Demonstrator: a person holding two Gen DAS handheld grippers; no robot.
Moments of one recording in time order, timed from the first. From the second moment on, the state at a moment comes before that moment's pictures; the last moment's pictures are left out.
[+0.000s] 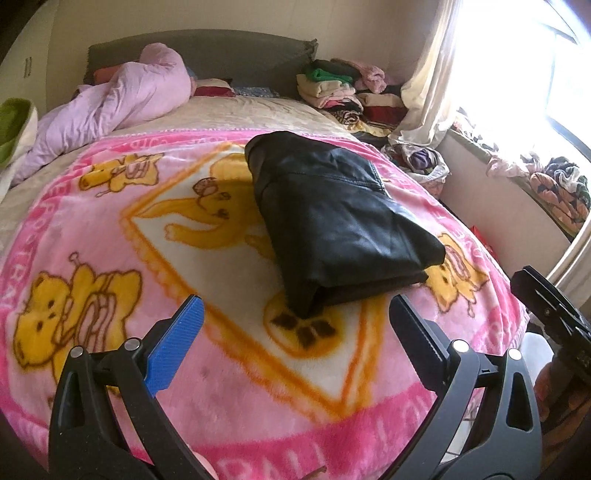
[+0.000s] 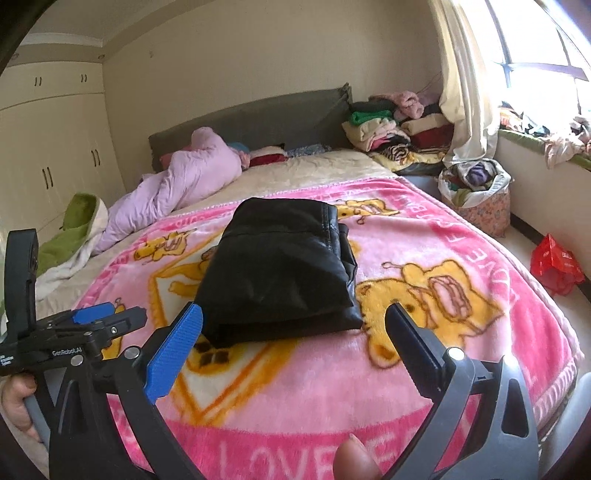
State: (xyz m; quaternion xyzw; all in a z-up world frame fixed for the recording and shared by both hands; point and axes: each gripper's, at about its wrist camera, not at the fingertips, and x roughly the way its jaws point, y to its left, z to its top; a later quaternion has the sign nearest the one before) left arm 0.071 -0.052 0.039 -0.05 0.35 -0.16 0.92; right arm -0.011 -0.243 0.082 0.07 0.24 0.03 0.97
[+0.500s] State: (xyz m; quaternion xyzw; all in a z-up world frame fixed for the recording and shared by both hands) left arm 0.047 -0.040 0.013 -0.04 0.35 -0.13 0.93; right arm -0.024 -0.225 0.039 0.04 0.28 0.01 0.96
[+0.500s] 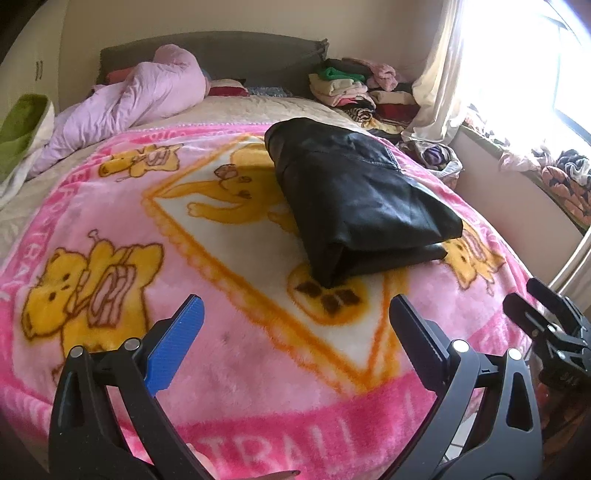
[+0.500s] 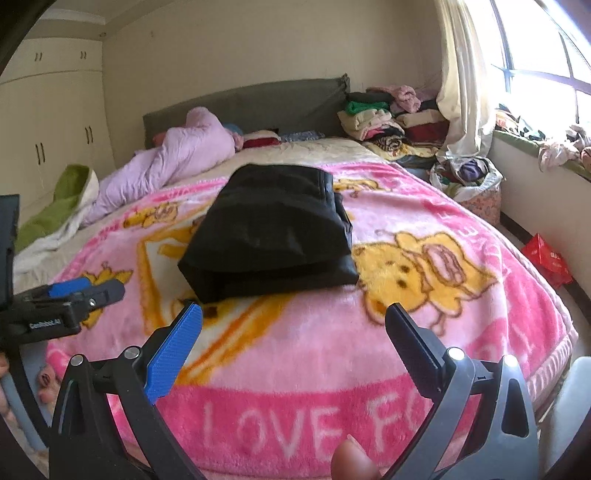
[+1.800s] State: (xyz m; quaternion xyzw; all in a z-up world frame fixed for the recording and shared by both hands) left arm 0.044 -0.033 0.006 -0.03 0.35 -0.11 0.93; right arm -0.021 -0.223 0.030 0.04 0.30 0.02 0.95
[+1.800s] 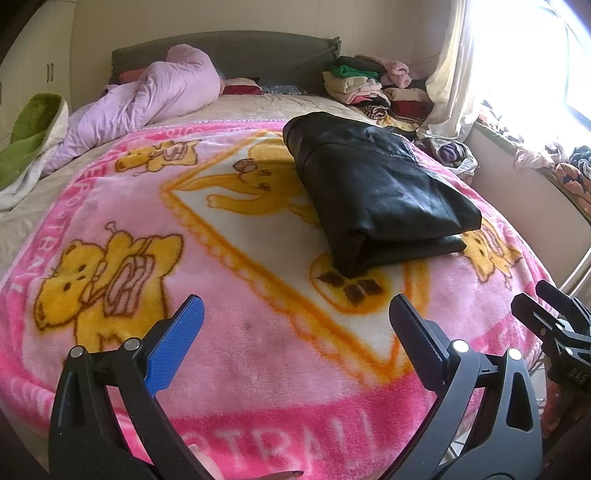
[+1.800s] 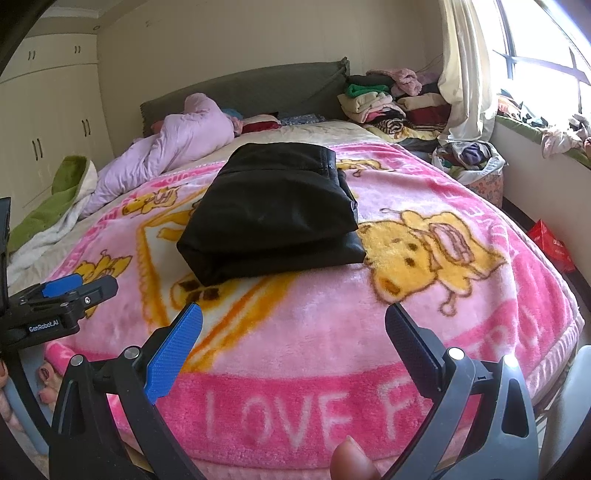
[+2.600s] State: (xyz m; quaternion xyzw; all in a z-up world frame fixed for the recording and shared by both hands) left arm 0.044 -0.033 0.006 -0.02 0.35 -0.11 0.93; right arm -0.022 -0.223 0.029 0.04 0.30 0.02 0.95
